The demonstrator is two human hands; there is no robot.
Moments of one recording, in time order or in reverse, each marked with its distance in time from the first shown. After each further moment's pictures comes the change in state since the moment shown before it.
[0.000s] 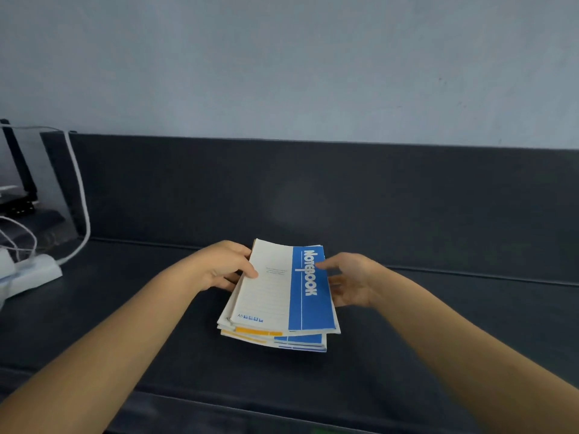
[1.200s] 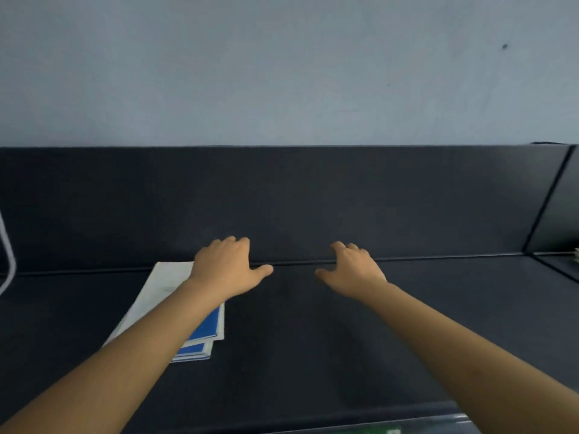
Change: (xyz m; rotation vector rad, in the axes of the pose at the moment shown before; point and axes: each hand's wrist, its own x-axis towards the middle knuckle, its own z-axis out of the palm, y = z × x) left_hand 0.005 0.023 0.028 1.086 0.373 0.449; right_hand -0.013 0.009 -0.018 -1.155 0.607 -0.367
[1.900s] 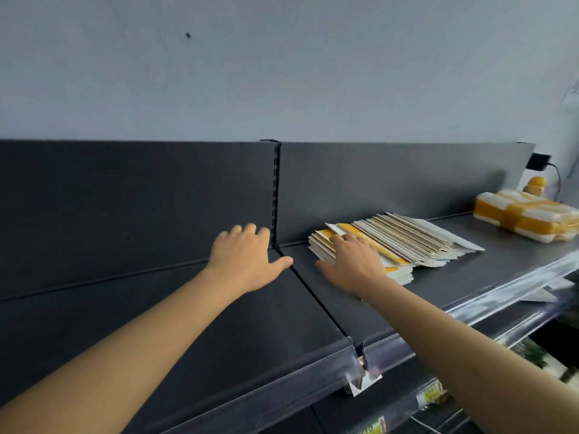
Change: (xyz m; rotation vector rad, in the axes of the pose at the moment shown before) left_hand 0.022 0.524 -0.008 -0.016 0.140 0.493; right_hand -0.073 0.456 -0.199 -0.325 0.201 0.262
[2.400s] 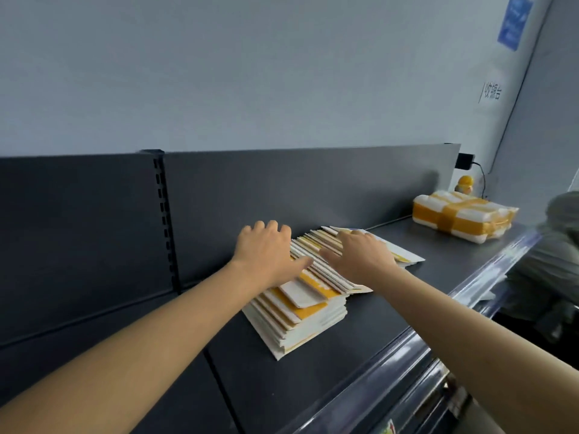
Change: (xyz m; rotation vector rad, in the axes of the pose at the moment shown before) left_hand 0.156 0.166 0.021 0.015 0.036 0.219; right_hand 0.080 0.178 -0.011 -0.069 0.022 0.210
